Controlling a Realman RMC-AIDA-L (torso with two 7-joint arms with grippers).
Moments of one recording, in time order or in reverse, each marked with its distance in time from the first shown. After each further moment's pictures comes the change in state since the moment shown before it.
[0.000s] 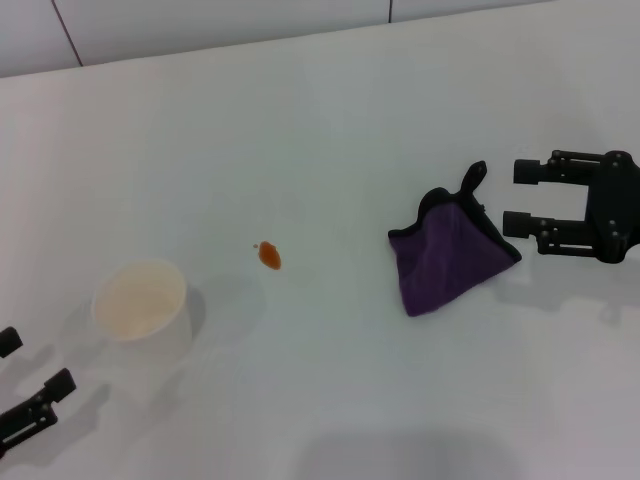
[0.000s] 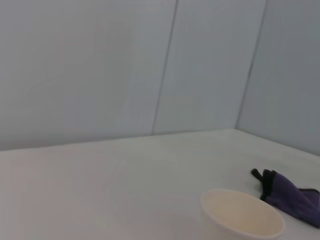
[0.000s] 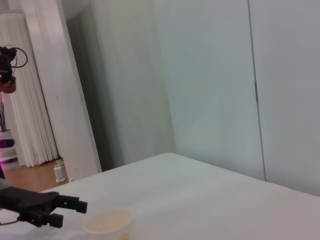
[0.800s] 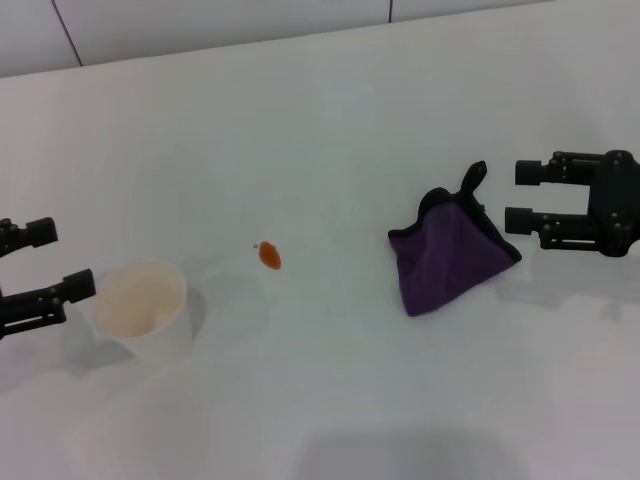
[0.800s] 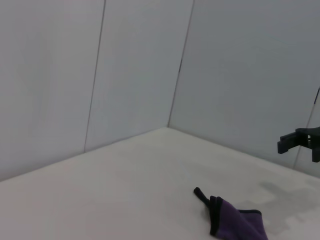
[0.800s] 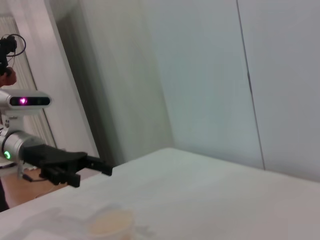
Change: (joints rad) left arm -0.239 0.054 -0.004 0.254 0.156 0.115 -0.399; right arm 0.001 -0.005 -0.014 -0.043 -0.013 0.002 0.124
